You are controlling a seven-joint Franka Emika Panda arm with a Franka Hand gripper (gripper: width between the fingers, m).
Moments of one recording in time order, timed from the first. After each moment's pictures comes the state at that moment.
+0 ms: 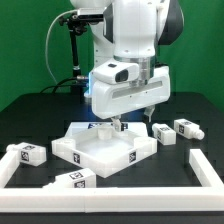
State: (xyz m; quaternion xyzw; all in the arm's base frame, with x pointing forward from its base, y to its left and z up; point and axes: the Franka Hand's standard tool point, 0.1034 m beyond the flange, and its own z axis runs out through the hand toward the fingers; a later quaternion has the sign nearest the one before) arm 0.411 0.033 0.033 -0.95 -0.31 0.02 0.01
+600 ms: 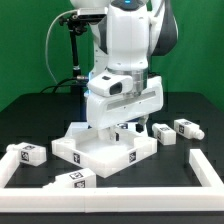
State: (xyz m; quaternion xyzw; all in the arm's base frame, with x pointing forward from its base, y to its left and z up) arm 0.405 0.023 0.013 -0.95 -0.31 0.03 0.01
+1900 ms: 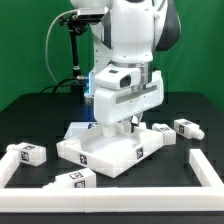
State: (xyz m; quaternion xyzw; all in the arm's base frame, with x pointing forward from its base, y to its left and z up) arm 0.418 0.034 0.038 -0.91 -0.42 0.01 0.00
